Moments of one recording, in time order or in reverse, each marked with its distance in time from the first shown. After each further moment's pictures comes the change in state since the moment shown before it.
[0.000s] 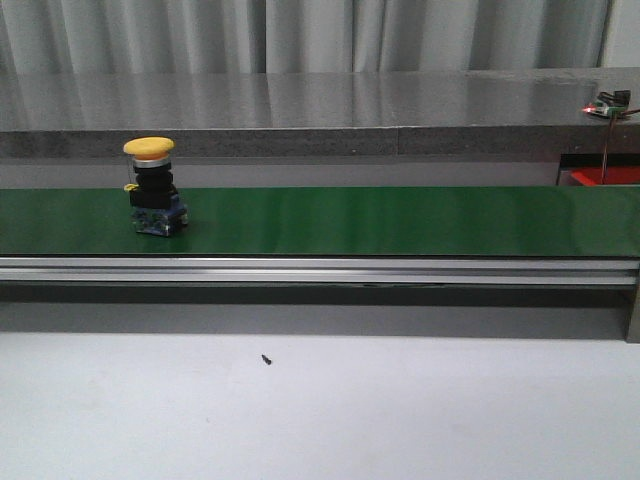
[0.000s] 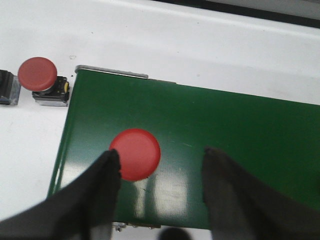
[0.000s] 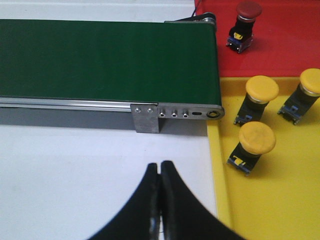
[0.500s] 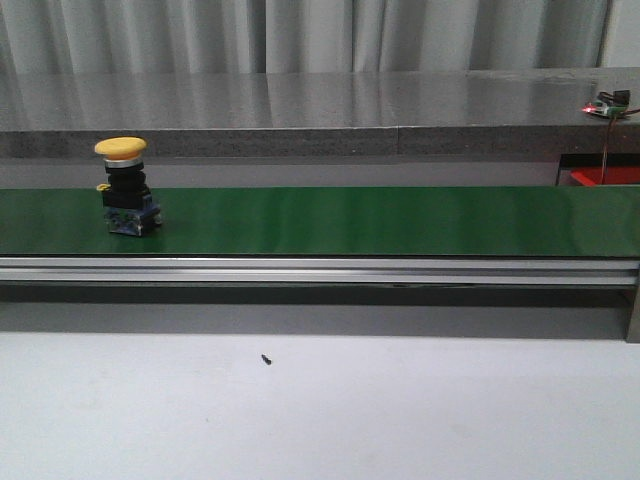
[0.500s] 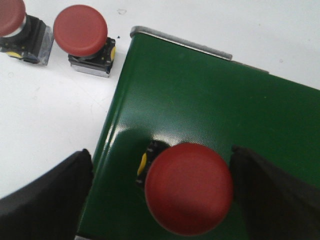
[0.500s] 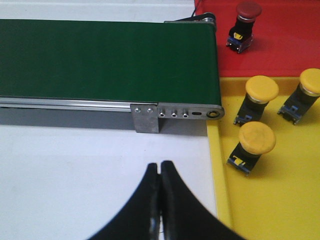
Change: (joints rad) left arm 0.047 0.235 -0.060 0.134 -0.055 -0.168; right arm 0.000 0.000 0.000 0.000 0.000 0.000
